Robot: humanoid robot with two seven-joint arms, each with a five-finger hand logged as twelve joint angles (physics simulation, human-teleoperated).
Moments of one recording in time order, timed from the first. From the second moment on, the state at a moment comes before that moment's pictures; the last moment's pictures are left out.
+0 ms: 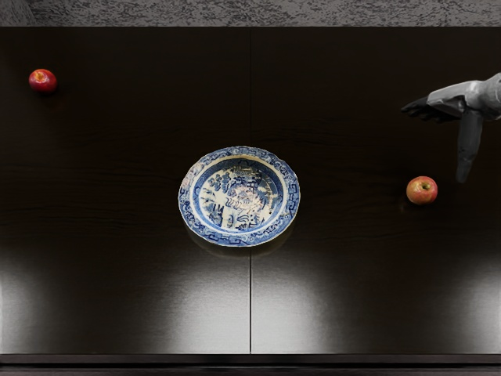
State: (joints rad) left arm -0.08 0.00 0.00 -0.16 -0.03 -0.07 0.19; right arm 1.34 -0.87 0.22 1.24 -0.73 0.61 -0.57
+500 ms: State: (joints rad) left arm -0.08 0.00 0.00 -0.16 -0.03 -0.07 0.19; right arm 1.40 -0.89 0.31 1.28 -0.59 0.61 -0.61
